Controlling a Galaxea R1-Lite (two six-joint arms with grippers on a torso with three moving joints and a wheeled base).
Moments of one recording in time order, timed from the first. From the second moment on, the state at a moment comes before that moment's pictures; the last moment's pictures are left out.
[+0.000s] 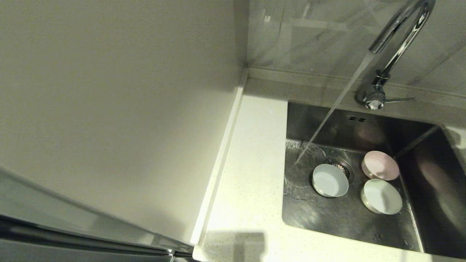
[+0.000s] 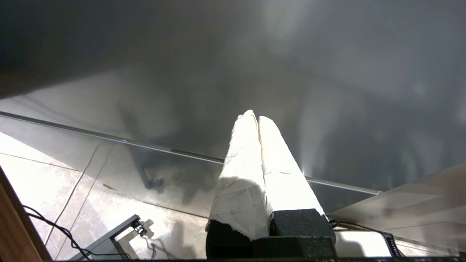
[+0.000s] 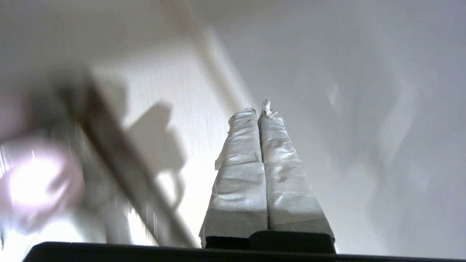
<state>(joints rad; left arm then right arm) 0.00 0.00 0.00 0.00 0.02 -0.02 -0.54 1.53 -1.45 0.28 -0.51 0.00</state>
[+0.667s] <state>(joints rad) 0.00 0.00 0.00 0.00 0.01 -0.02 -0.31 0.76 -0.70 0.24 0.00 0.24</state>
